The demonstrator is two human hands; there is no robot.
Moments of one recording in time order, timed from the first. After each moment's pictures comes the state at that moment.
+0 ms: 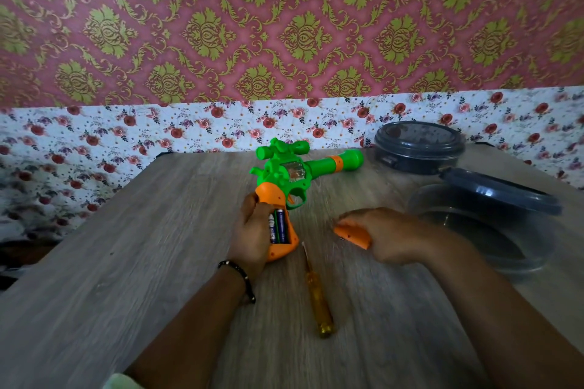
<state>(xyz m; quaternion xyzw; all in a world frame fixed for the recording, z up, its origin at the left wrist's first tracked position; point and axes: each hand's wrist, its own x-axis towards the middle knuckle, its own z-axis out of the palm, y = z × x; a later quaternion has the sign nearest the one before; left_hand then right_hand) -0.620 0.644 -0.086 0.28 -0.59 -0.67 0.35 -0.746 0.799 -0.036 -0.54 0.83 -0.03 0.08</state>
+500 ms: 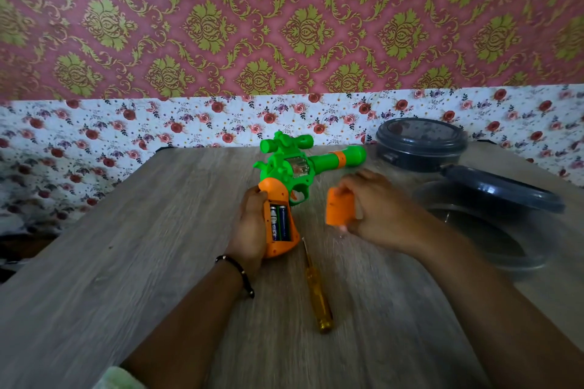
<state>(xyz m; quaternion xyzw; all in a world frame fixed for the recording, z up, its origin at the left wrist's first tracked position) -0.617 0.643 -0.086 0.25 -0.58 -0.71 0.32 -0.741 0.792 -0.031 -0.54 0.82 -0.17 -0.06</state>
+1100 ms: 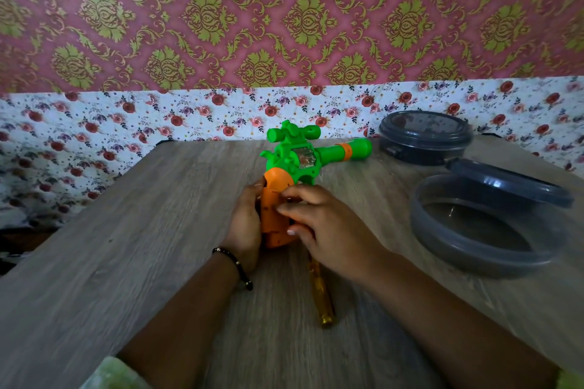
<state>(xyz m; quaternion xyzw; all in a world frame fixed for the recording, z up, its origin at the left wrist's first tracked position) -0.621 0.634 -0.091 0.18 -0.55 -0.75 0.31 -0.697 0.755 -0.068 -0.65 0.69 -0.28 -0.11</state>
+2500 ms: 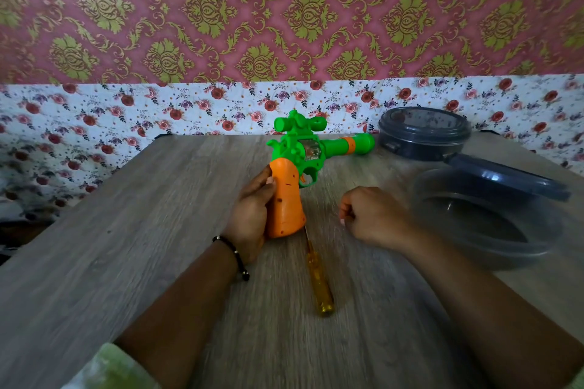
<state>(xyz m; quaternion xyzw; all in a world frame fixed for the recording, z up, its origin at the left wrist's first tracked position) -0.621 0.630 -0.095 0.23 -0.55 -0.73 0.32 -0.746 0.775 -0.065 -0.49 0.86 -0.16 0.02</state>
